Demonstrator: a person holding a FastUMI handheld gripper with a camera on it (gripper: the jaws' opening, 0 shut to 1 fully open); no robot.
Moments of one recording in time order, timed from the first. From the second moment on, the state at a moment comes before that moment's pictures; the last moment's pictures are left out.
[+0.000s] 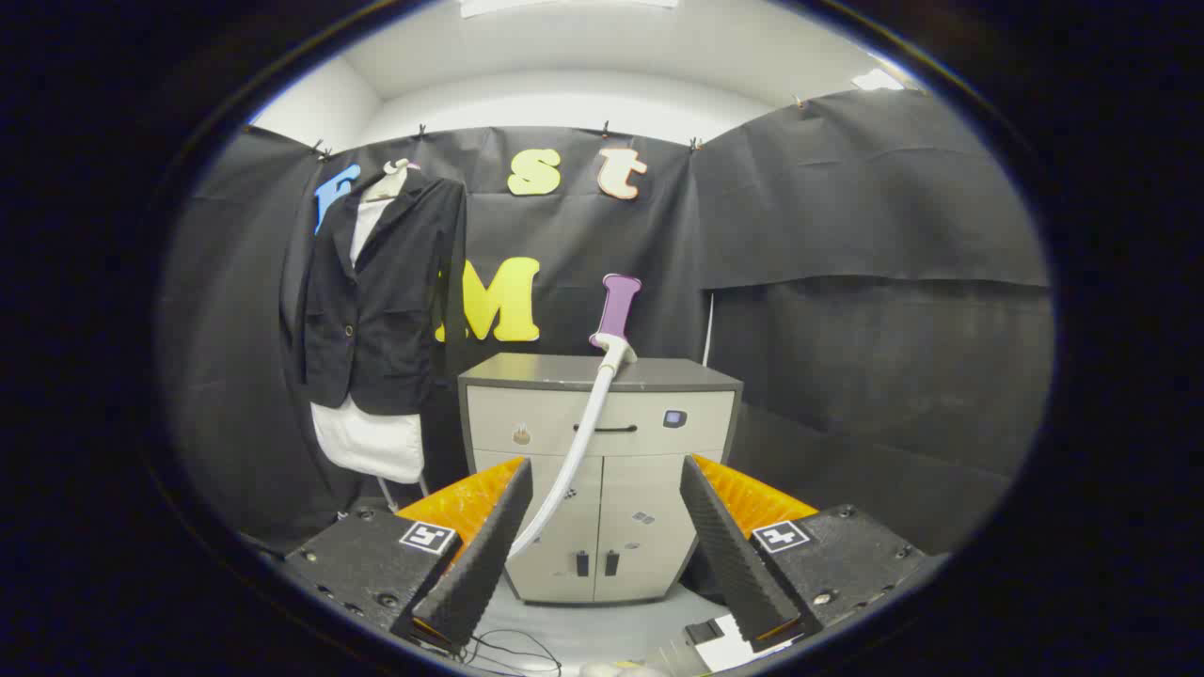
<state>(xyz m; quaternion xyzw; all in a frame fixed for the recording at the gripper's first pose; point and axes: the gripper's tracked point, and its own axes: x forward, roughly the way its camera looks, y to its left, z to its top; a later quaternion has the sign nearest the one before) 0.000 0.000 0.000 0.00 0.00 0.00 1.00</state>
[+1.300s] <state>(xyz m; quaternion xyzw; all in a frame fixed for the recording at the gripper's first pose) 0.093 -0.030 0.053 -0.02 -0.01 0.00 1.00</state>
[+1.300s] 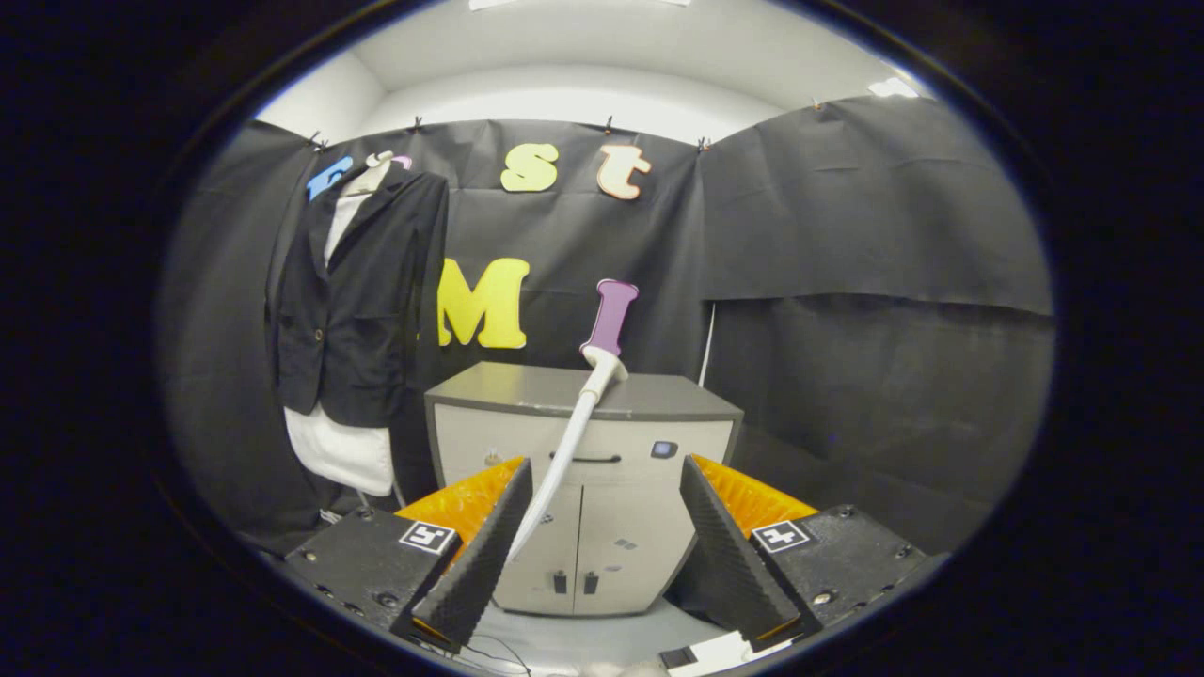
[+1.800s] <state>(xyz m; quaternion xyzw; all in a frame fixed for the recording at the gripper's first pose) 0.299 -0.056 0.120 0.03 0.03 0.03 1.00</state>
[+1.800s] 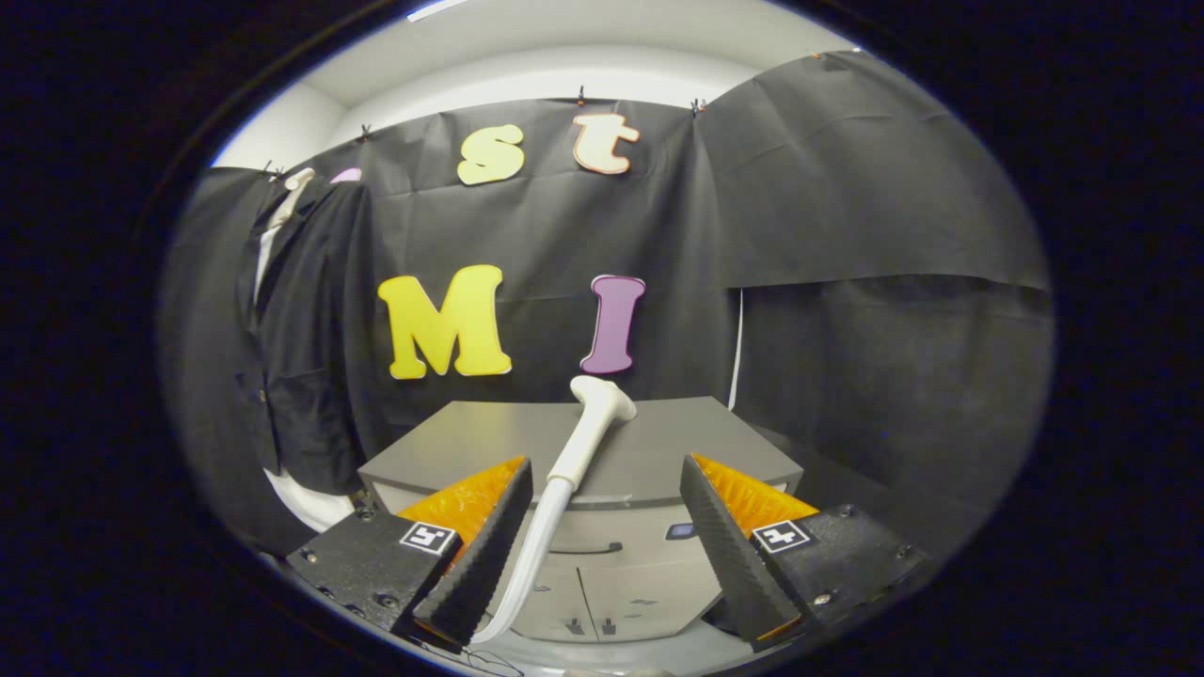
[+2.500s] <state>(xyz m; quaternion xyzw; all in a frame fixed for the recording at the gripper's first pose) 0.469 -0.016 0.057 0.04 0.22 0.08 0.97</state>
